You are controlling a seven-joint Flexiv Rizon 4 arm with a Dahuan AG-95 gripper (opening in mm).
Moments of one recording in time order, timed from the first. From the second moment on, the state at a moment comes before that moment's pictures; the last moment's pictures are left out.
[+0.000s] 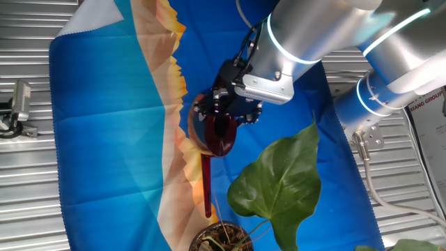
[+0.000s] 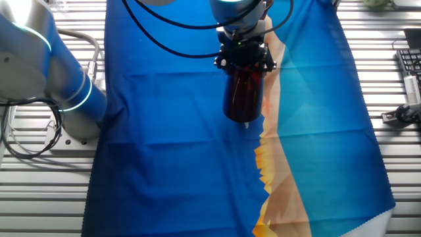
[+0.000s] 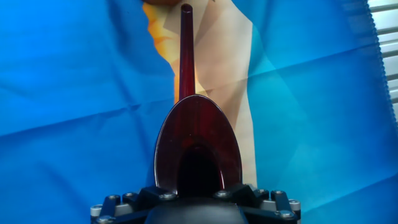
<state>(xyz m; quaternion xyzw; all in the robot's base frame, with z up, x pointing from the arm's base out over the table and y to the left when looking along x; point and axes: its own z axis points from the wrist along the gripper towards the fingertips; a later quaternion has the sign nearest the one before) 0.446 0.048 0.151 -0.64 0.76 -0.05 0.08</state>
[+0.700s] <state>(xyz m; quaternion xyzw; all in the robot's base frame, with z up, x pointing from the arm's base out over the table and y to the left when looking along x) 0.445 0.049 0.144 -0.64 0.77 -0.04 0.08</state>
